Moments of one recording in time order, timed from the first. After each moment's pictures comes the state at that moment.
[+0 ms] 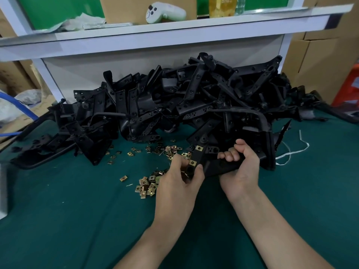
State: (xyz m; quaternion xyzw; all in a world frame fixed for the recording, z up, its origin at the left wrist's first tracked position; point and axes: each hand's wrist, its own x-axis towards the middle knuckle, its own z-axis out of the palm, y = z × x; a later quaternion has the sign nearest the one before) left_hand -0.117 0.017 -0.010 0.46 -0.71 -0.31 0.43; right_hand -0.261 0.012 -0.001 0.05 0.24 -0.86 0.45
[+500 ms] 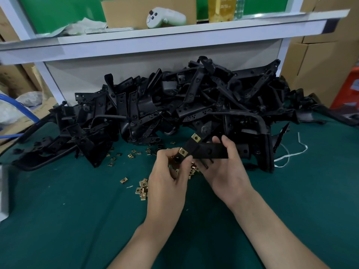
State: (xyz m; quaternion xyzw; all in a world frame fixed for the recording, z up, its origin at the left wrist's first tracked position) left_hand -0.104 0.006 -0.005 0.39 -0.69 -0.28 0.54; right_hand -0.251 0.016 -0.001 -0.13 0.26 -0.74 0.61
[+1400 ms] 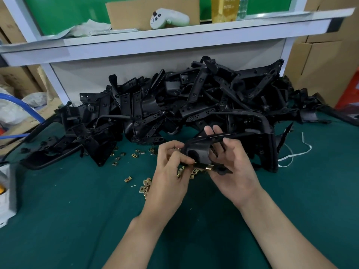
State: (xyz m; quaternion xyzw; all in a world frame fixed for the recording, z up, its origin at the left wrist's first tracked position) left_hand -0.094 -0.012 -0.007 0.32 -0.80 -0.17 0.49; right_hand -0.257 0.024 0.007 -0.23 0.21 -0.72 0.62
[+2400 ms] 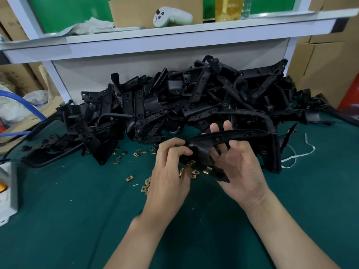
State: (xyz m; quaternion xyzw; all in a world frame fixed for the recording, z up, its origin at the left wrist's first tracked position) left_hand -0.091 -0.012 -0.006 0.31 -0.80 -0.11 0.50; right_hand -0.257 0.032 0.013 -0.27 0.16 -0.71 0.63
